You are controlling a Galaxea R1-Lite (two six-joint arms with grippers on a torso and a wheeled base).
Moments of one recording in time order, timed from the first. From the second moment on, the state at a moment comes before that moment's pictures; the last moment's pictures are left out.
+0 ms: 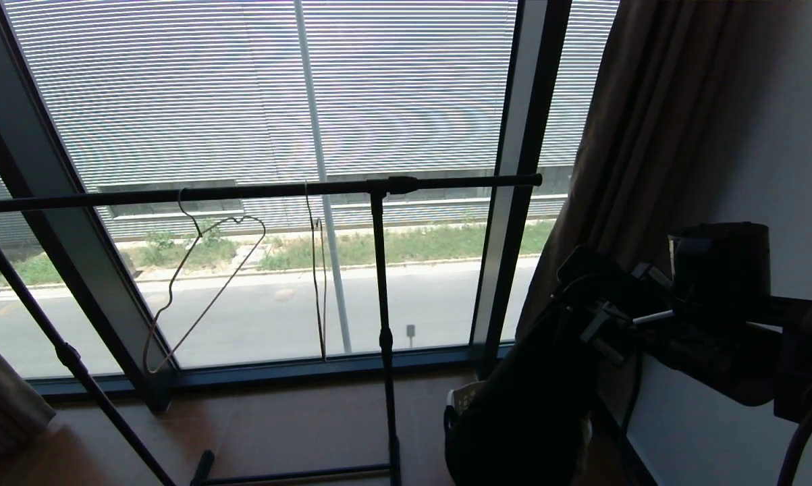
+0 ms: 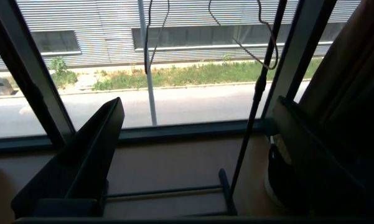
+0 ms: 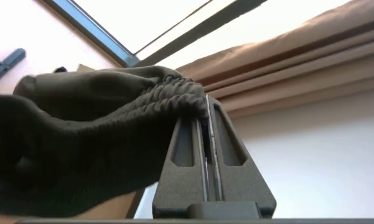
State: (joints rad) left arm 0.00 0.00 0.00 0.00 0.00 0.01; right arm 0.48 1.64 -0.72 -0.44 -0.39 -0.64
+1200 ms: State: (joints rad) left arm 0.00 0.00 0.00 0.00 0.00 0.01; right arm 0.46 1.64 -0.71 -0.47 -0.40 -0.64
